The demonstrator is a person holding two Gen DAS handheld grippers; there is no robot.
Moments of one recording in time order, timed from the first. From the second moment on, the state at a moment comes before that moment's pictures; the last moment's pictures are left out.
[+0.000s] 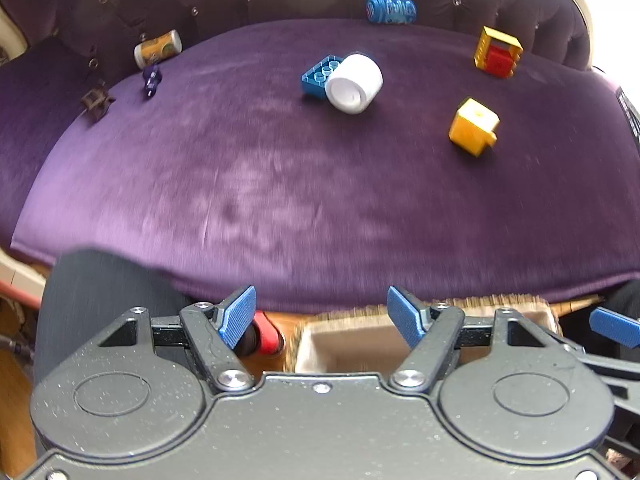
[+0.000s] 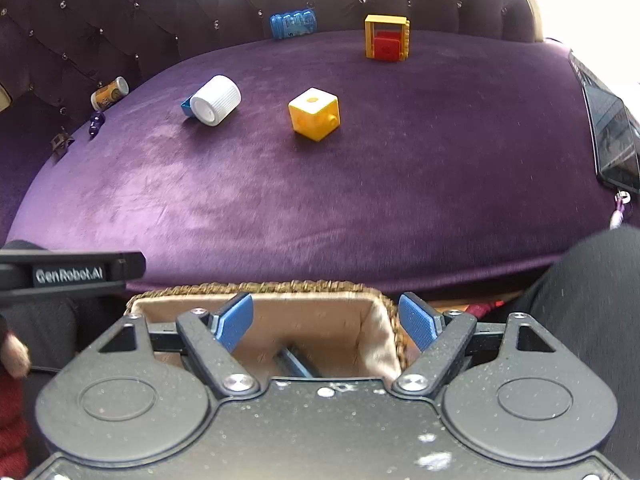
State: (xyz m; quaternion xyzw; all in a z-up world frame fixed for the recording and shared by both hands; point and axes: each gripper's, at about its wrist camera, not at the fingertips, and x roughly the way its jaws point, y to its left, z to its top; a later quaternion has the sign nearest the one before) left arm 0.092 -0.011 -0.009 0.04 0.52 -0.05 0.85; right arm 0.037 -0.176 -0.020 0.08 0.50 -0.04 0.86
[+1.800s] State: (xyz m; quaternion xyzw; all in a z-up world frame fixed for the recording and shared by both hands) left arm 0.198 -0.022 -0.055 0.03 0.52 -0.06 0.85; right arm 0.181 -0.198 -0.067 0.01 0.47 -0.03 0.88
